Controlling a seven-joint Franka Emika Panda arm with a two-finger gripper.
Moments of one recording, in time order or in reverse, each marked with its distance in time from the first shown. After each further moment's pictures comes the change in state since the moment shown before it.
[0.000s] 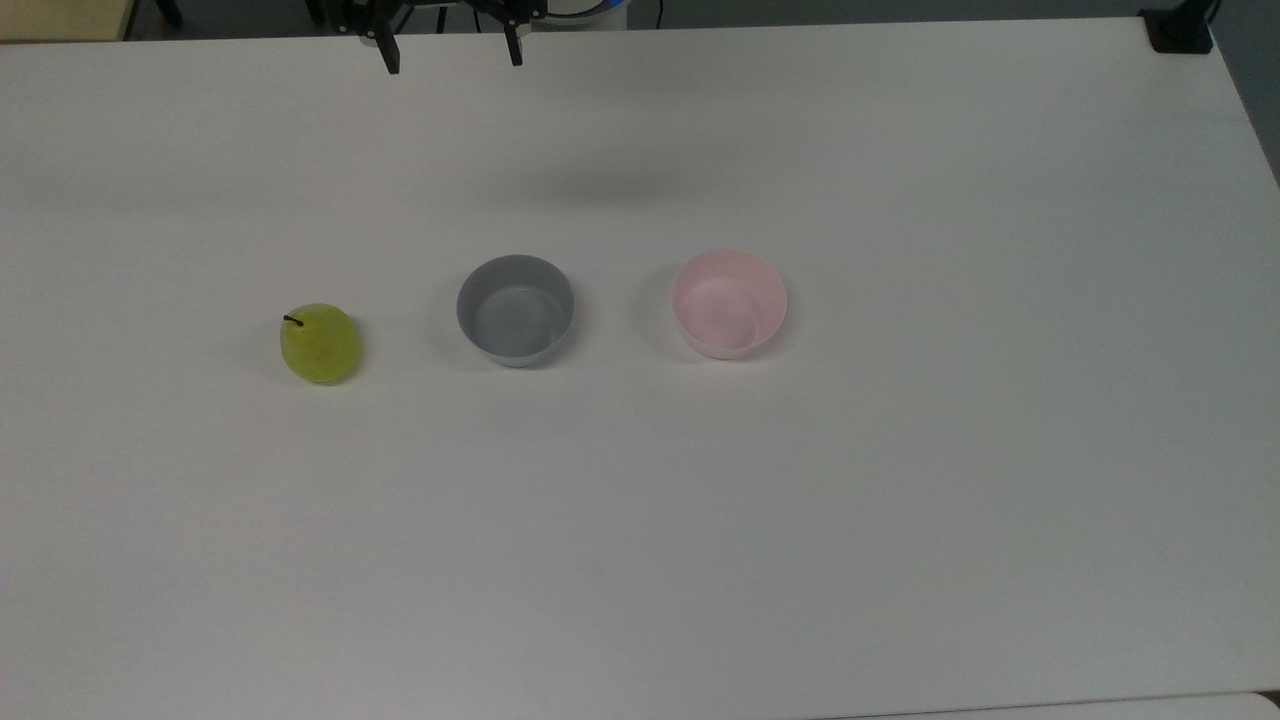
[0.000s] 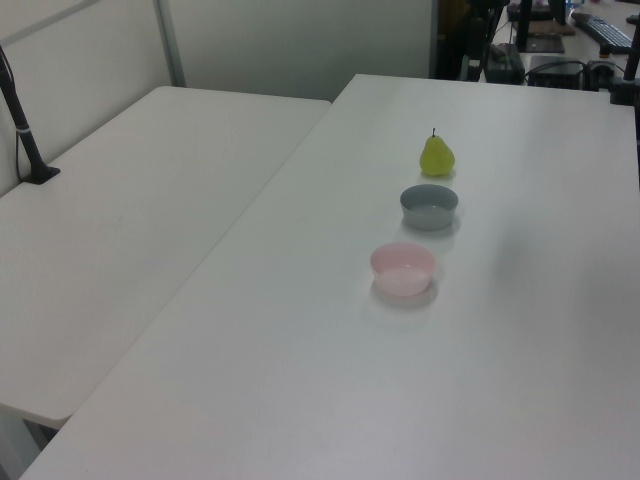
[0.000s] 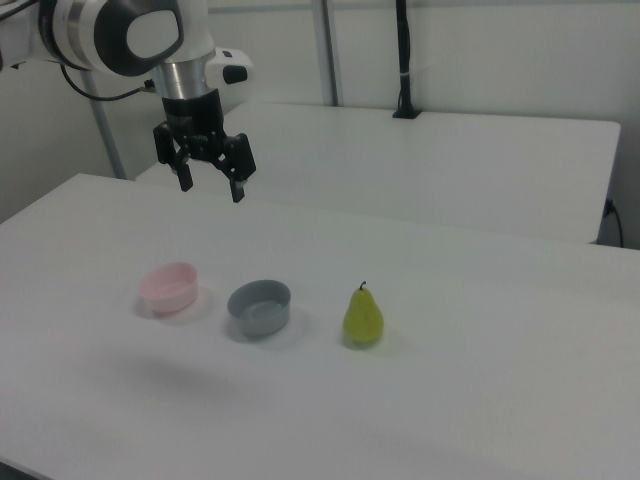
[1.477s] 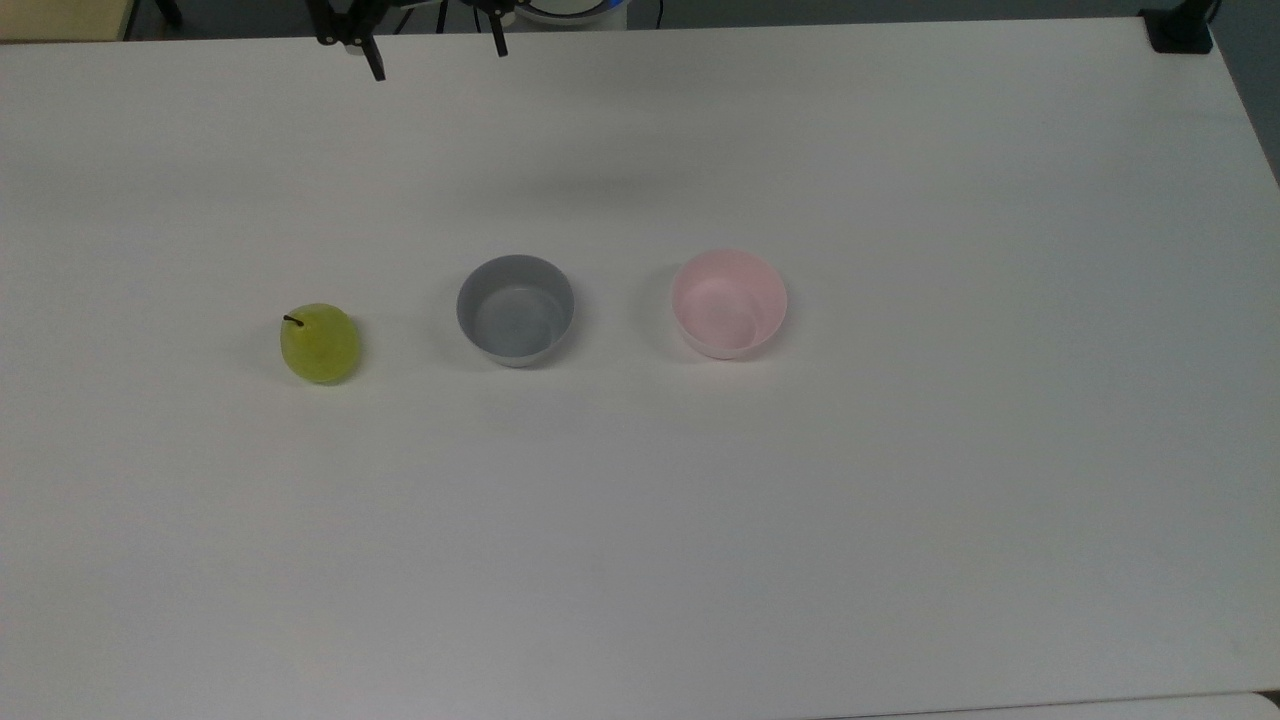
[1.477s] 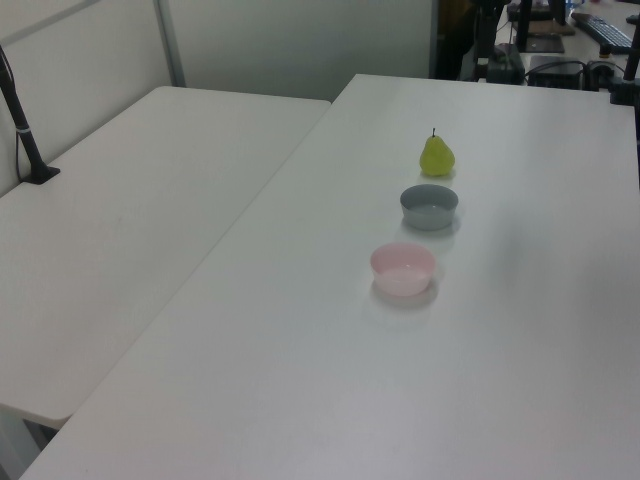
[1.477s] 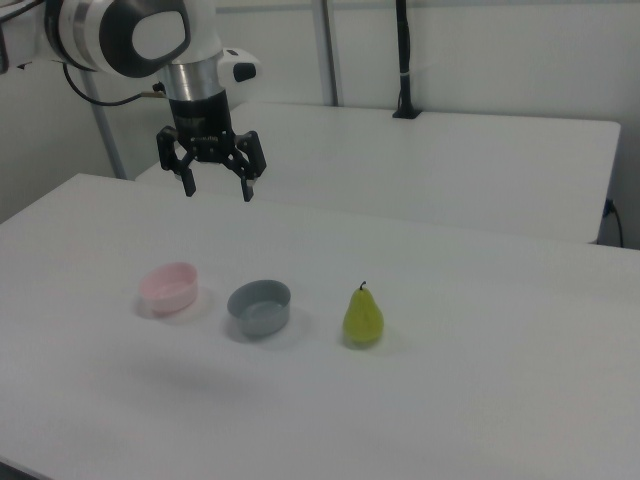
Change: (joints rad) arm -0.027 0.000 0.001 -0.001 0.000 0.000 -0.215
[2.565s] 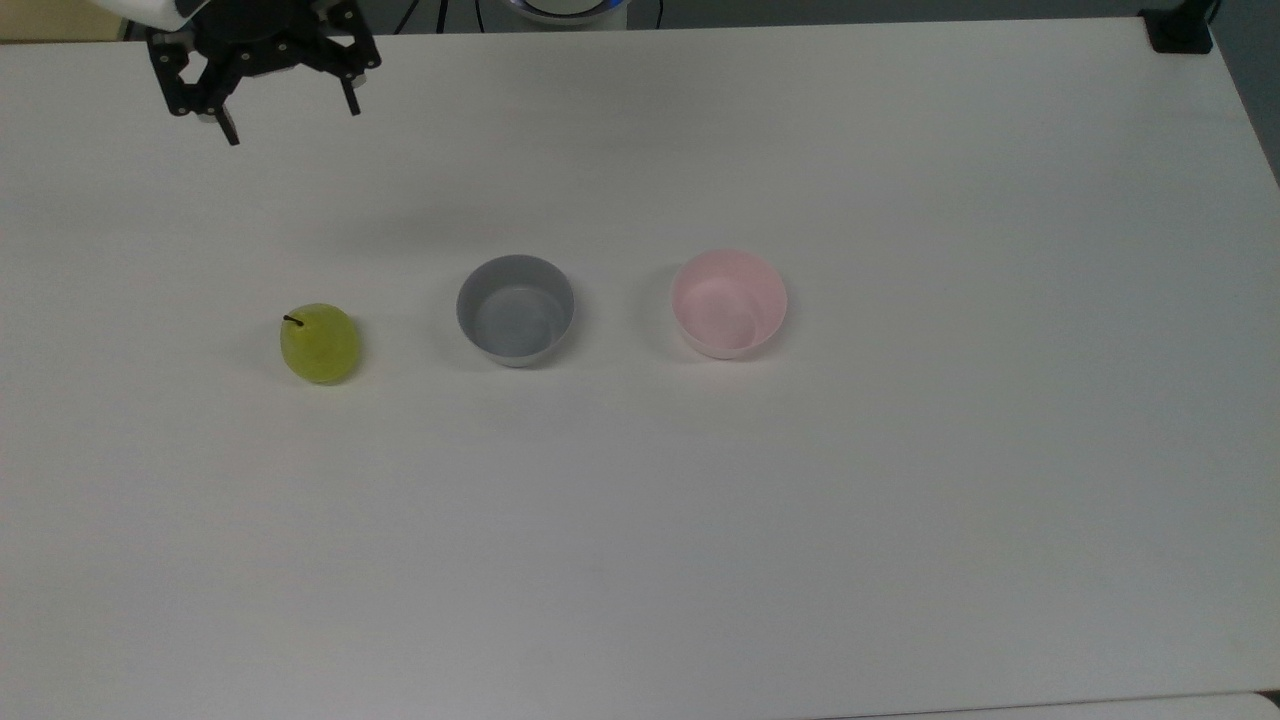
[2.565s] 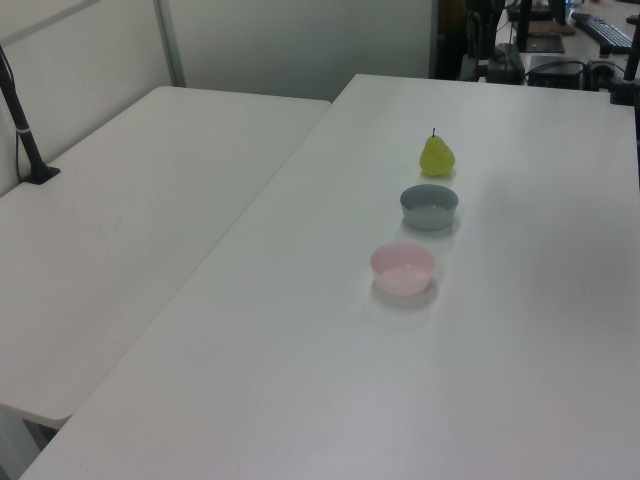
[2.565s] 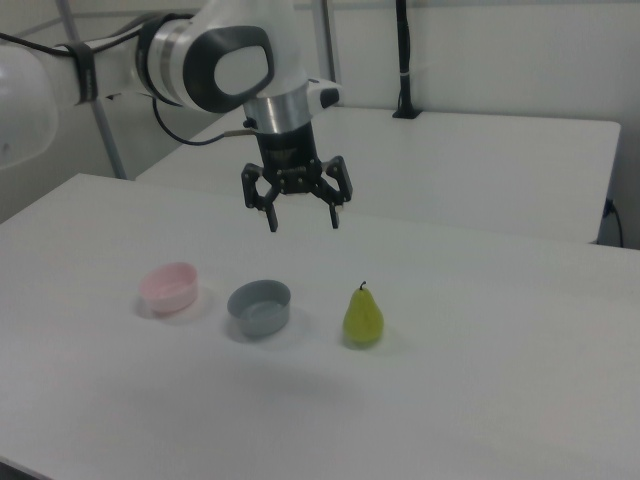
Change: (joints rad) arm -0.095 0.140 -0.067 0.063 -0.076 0.094 -0.275
